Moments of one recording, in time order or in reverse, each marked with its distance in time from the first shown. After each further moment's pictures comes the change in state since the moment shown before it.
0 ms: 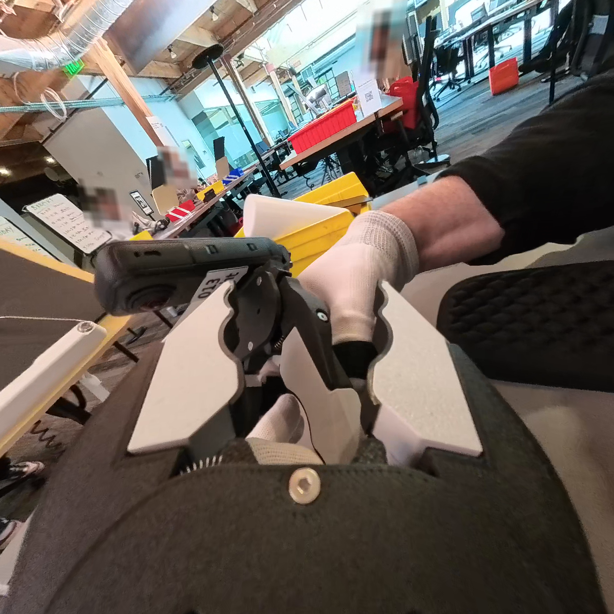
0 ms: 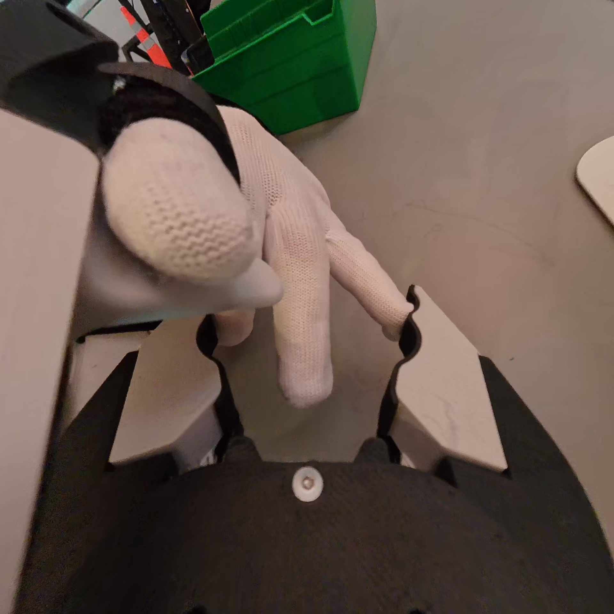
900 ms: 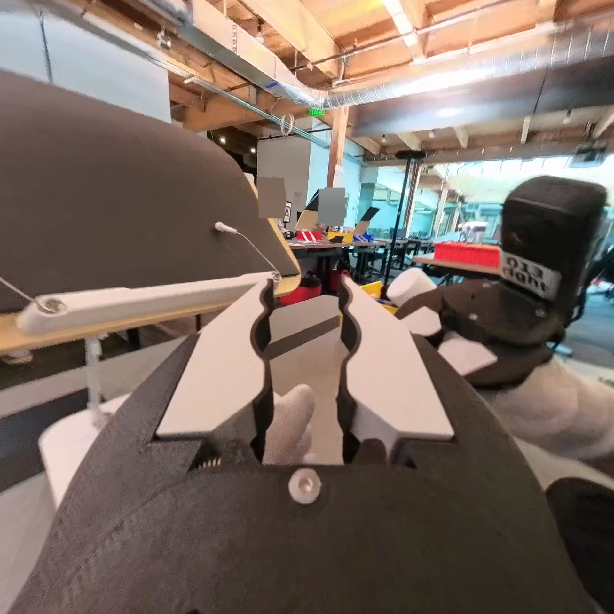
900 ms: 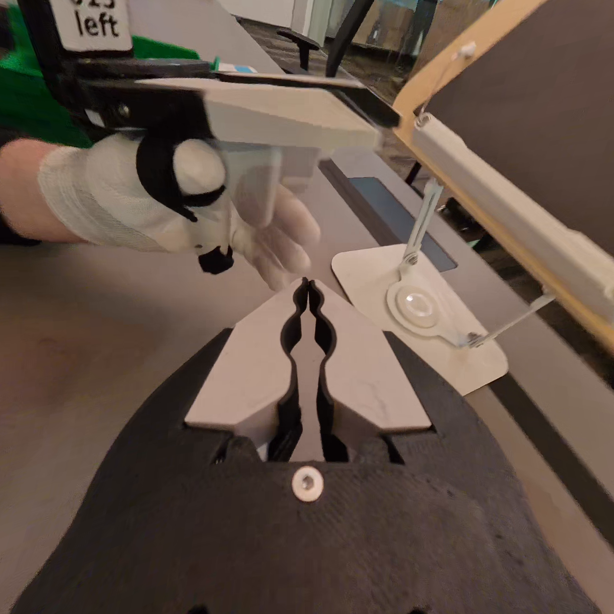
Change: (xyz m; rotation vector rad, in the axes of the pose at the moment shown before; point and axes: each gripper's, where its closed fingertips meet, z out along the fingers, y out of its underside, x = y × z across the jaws) left arm -0.136 0.014 -0.062 0.216 -0.539 -0.480; right arm 0.036 -0.051 -0.072 0.195 0.611 -0.440
